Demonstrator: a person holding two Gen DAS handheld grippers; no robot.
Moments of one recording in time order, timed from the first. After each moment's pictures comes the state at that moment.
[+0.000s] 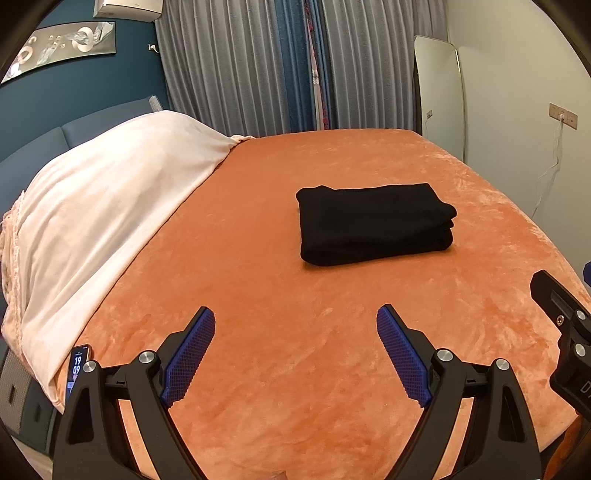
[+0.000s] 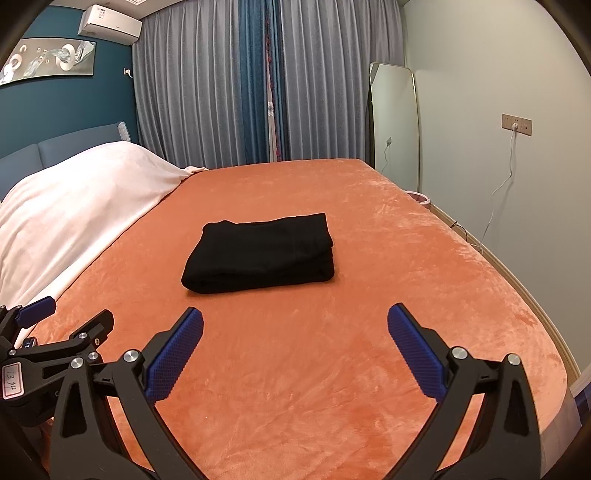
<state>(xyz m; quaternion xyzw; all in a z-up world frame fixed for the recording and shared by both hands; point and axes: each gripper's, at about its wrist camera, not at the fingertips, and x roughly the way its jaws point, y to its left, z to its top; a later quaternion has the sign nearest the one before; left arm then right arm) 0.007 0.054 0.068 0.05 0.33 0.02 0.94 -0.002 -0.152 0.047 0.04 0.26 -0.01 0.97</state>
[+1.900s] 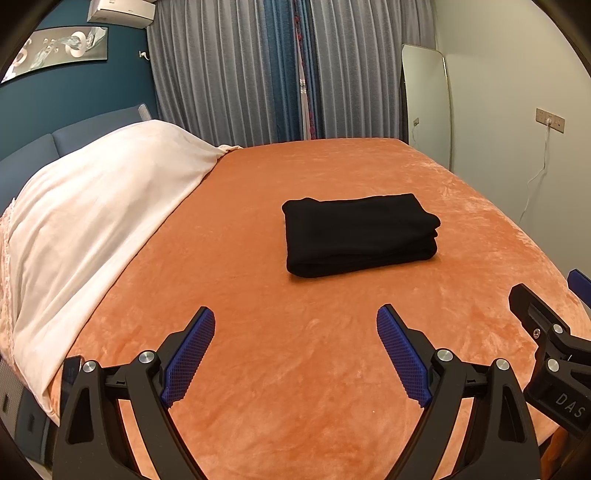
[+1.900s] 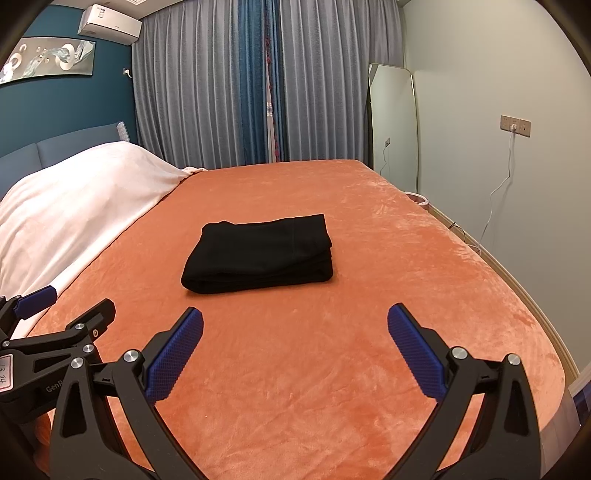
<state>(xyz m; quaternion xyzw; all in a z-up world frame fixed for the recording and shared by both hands) 0.002 0.044 0.077 0.05 0.31 0.00 0.95 -0.004 -0.154 0.050 0.04 0.26 -0.02 0.97</state>
